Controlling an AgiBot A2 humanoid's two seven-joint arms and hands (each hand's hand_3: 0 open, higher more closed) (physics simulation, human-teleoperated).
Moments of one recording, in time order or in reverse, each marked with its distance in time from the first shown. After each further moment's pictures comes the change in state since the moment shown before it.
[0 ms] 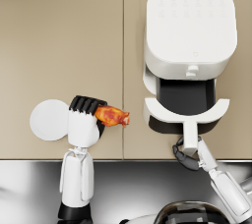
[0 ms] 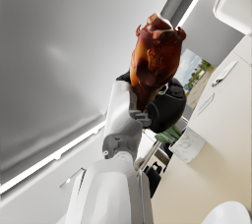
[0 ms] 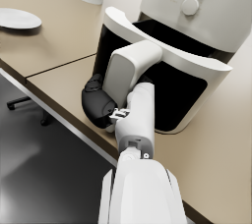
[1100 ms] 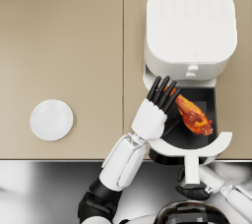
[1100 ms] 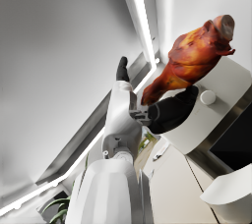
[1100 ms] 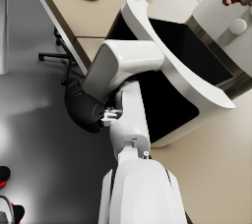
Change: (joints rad) left arm 0.281 0.274 0.479 0.167 -0.002 -0.001 0.000; right arm 0.015 0.406 0.247 0.254 -0.007 0.199 0.029
